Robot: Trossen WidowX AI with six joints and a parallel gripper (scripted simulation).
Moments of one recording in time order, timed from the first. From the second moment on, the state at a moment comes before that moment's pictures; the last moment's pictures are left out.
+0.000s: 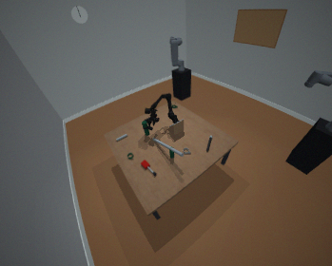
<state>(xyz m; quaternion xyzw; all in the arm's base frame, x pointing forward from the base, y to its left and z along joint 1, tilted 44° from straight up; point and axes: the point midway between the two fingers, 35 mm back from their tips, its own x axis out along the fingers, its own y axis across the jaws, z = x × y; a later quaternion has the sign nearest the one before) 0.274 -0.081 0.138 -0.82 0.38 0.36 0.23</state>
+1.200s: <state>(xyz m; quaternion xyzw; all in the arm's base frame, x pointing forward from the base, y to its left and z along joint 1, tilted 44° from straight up) 0.298 -0.107 0.094 -0.82 0.38 0.36 0.23</state>
